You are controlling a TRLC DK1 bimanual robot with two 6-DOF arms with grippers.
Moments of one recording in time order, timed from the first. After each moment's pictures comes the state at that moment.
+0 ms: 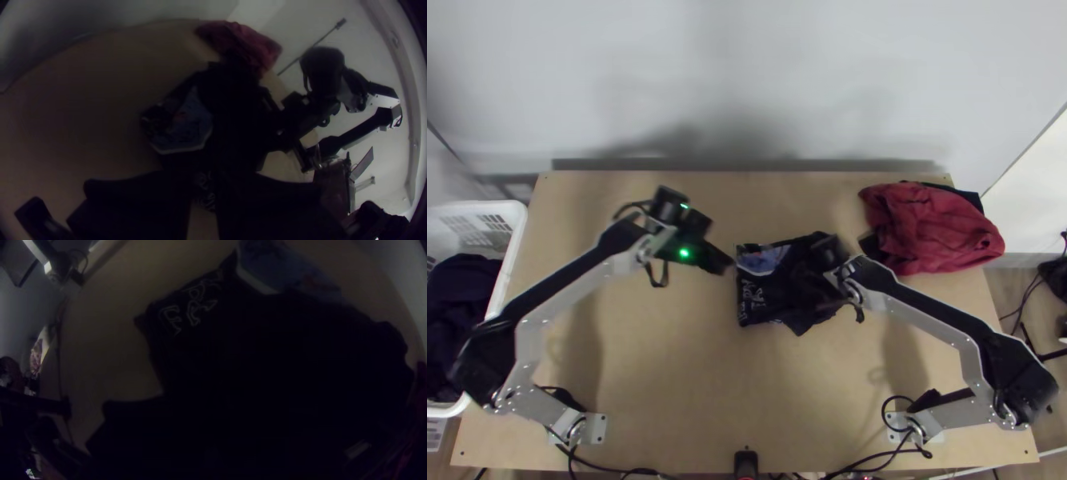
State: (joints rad) left arm -0.50 1.66 1.36 -0.55 0.54 -0.04; right arm 0.62 1.57 0.95 -0.46 -0.37 -0.30
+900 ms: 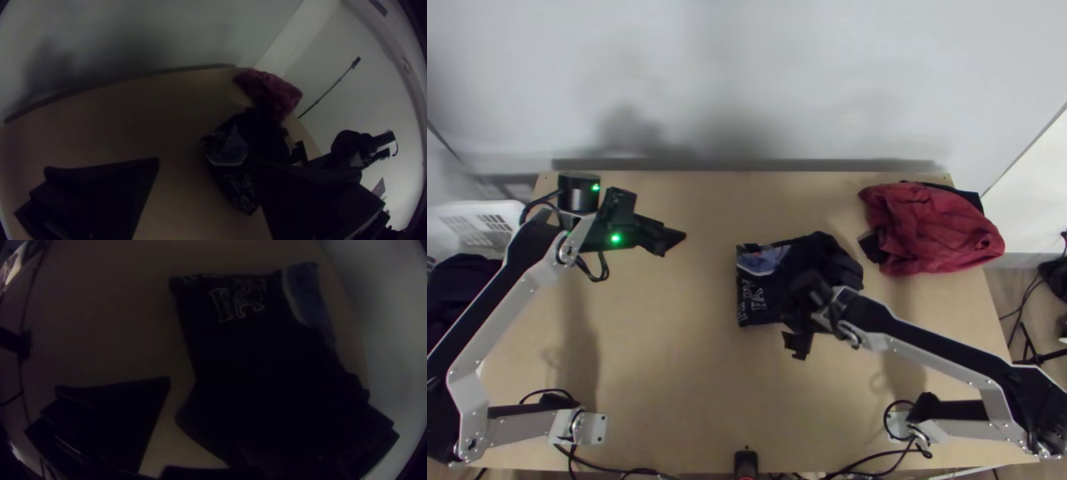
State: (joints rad) left arm -0.23 1.39 1.28 -0.60 0.52 -0.02; right arm 0.88 1.42 0.85 -0.45 0.02 -0.50
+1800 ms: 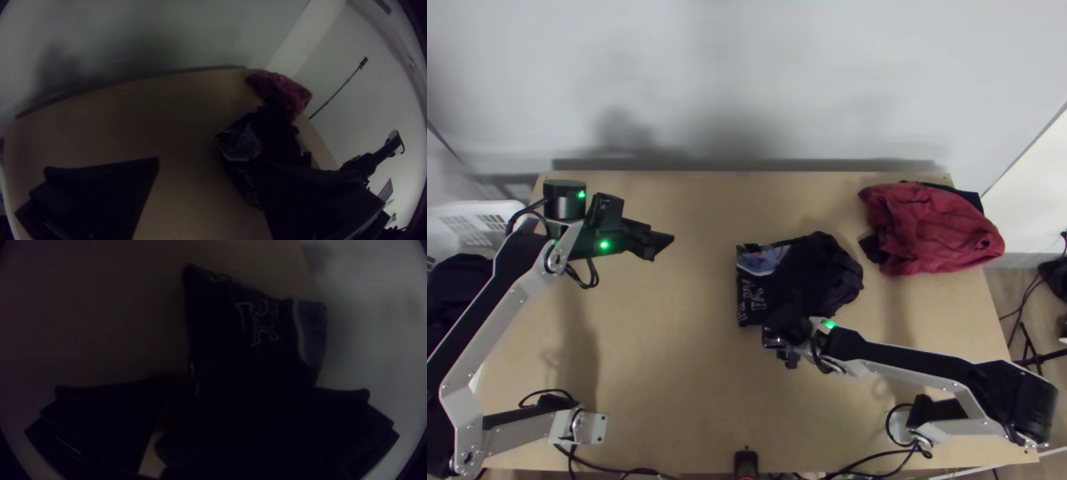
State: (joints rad) left arm -0.18 1.33 1.22 -0.60 0.49 0.02; right arm 1.05 1.52 0.72 -0.09 0.34 -0.70
